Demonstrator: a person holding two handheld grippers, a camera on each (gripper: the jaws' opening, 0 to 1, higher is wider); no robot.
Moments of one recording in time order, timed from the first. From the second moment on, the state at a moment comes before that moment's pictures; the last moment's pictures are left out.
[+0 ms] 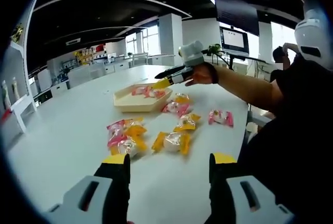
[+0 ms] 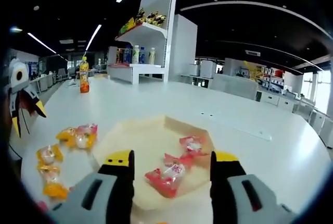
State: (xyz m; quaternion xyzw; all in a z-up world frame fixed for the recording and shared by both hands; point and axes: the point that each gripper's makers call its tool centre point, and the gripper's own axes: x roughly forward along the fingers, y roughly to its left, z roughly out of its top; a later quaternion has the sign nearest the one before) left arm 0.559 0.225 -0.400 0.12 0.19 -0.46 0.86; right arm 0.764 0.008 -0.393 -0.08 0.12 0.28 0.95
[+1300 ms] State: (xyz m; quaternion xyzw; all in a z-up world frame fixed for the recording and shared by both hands) left arm 0.560 0.225 -0.398 0.13 0.19 -0.46 0.86; right arm 0.757 0.009 -0.385 -0.08 0.12 0.30 0.94
